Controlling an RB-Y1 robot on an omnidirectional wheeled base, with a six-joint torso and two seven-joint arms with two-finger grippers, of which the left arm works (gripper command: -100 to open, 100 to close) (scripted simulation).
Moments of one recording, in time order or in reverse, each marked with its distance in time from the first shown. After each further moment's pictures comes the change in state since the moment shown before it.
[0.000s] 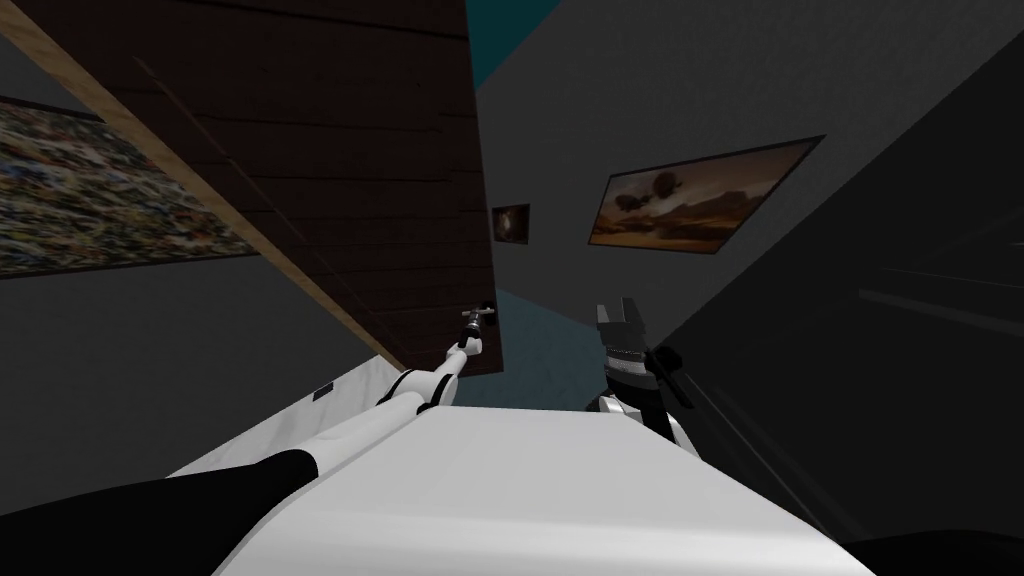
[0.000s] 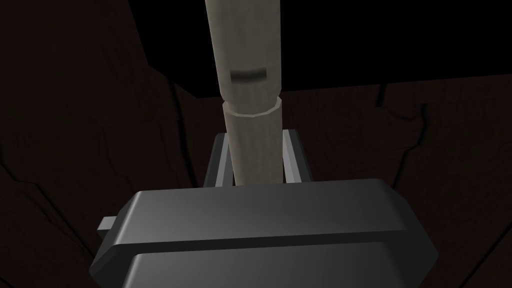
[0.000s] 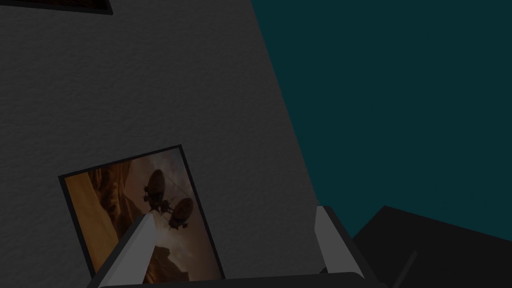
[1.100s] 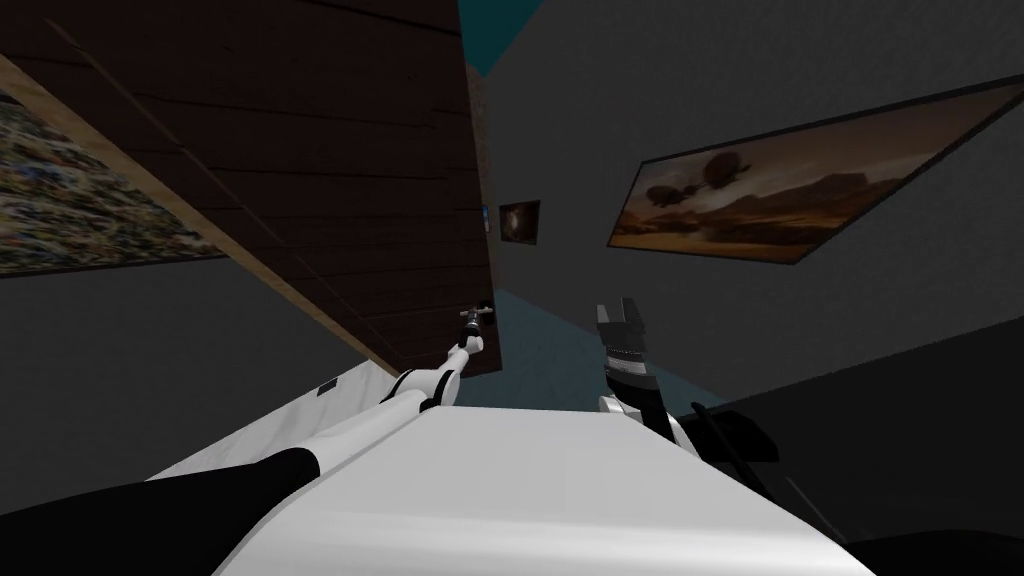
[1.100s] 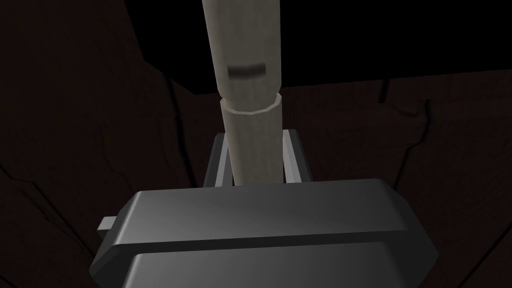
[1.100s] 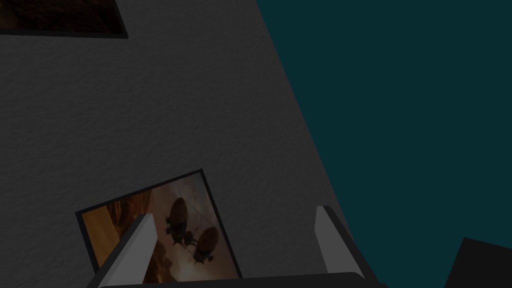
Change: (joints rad) arm -0.023 -0.026 0.095 0.020 0.040 -0.024 -0.106
